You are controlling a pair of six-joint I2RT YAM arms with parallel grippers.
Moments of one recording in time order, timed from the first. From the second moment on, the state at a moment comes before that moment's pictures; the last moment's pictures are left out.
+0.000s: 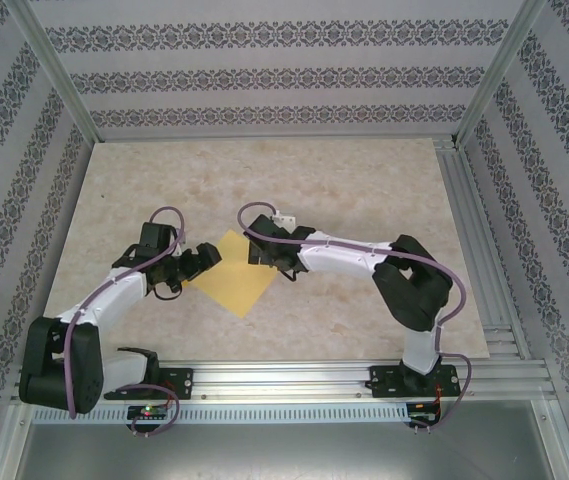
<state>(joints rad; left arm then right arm) -0.15 1.24 0.59 -0.36 0.43 -0.71 0.91 1.90 1.29 -0.52 0.31 0.87</state>
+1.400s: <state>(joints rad) -0.19 1.34 0.58 -0.28 0.46 -0.71 0.96 2.07 1.41 -0.45 0.09 0.91</state>
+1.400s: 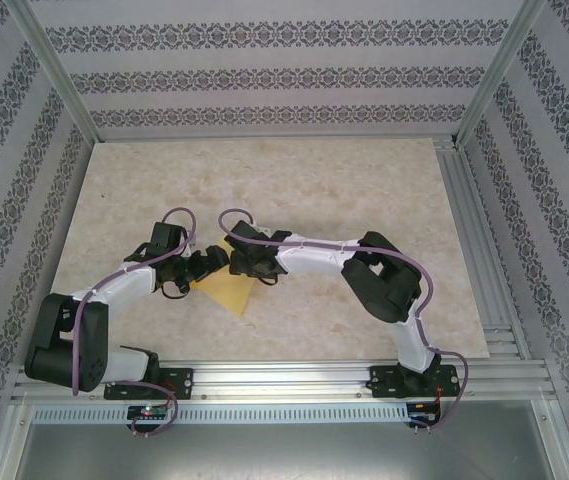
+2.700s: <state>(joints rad) -0.28 1.23 1.11 0.04 0.93 -0.84 0.24 1.02 1.08 -0.10 -1.00 0.73</state>
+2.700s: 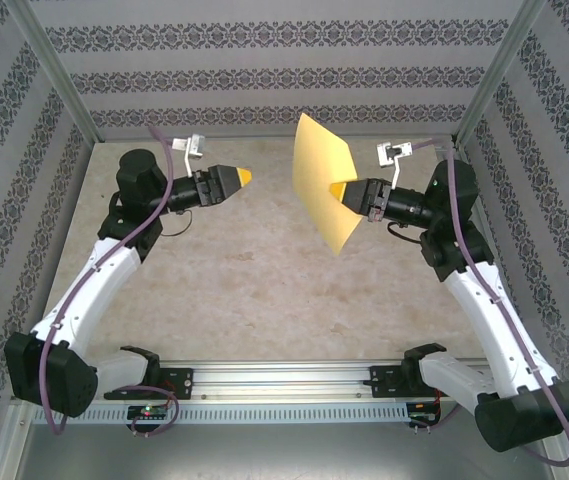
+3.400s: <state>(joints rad) -0.45 1.33 1.27 0.05 1.08 -0.61 0.31 1.02 1.16 -0.21 -1.10 0.66</state>
